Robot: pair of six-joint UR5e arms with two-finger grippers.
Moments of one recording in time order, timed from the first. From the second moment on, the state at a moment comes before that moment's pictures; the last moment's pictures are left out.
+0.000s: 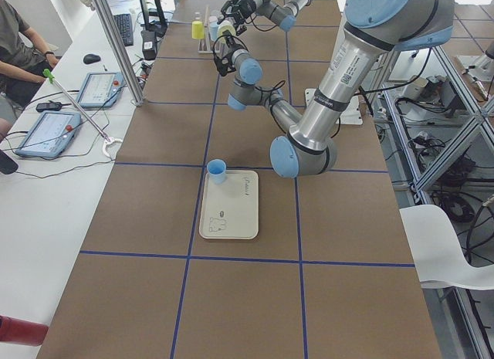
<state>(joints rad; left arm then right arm) -0.63 -2.21 -1.49 -3.15 -1.73 -2.25 0.62 -1.16 1.89 -0.49 1.43 2.41</state>
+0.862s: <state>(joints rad) -0.64 -2.19 -1.49 -3.15 -1.74 -2.25 0.86 -1.30 1.78 -0.59 1.41 1.73</state>
